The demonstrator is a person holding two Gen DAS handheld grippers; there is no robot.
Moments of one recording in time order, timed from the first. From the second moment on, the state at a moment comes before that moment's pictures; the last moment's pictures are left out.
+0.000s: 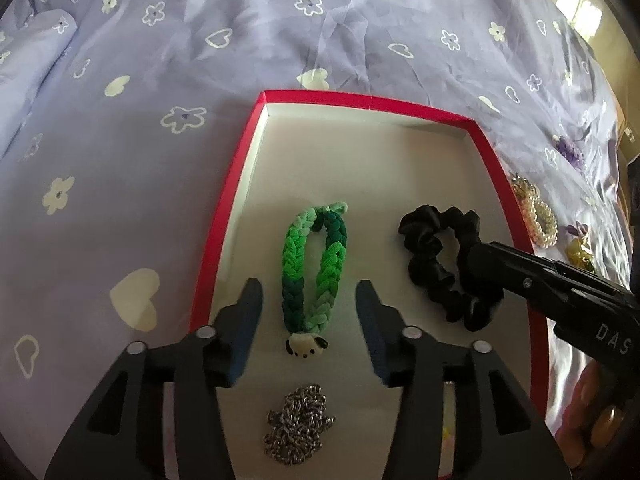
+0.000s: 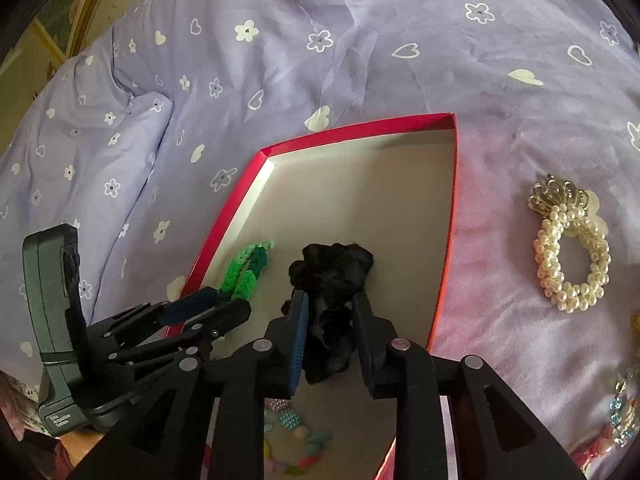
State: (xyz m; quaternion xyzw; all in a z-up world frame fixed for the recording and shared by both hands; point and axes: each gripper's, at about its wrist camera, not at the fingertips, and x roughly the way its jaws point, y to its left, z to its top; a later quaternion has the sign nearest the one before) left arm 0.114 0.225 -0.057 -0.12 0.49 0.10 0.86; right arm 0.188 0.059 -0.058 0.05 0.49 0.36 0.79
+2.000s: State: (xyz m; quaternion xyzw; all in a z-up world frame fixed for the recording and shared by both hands) left arm 0.206 0.009 -0.014 -0.08 0.48 -0.10 0.87; right arm 0.198 -0.209 -0.071 0.24 0.47 0.19 0.83
